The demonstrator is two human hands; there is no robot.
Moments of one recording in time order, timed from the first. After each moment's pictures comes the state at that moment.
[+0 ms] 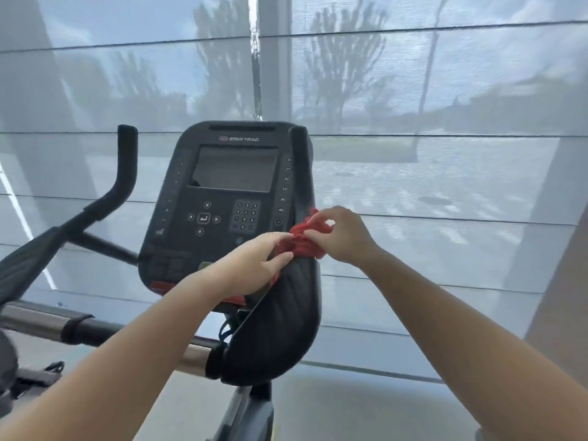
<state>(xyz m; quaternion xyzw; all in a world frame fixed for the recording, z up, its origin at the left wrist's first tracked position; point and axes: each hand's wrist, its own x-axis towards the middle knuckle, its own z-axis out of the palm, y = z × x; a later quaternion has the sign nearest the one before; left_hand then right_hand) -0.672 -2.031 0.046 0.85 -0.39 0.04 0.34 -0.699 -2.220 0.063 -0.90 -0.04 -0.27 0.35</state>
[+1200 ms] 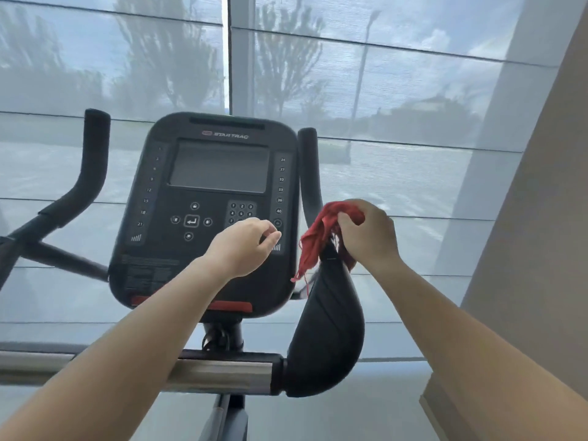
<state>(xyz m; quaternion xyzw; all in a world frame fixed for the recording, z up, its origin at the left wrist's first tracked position) -0.599 -1.988 0.050 0.88 -0.39 0.14 0.24 -0.720 -2.160 0.079 -0.83 0.16 -0.42 0.34</state>
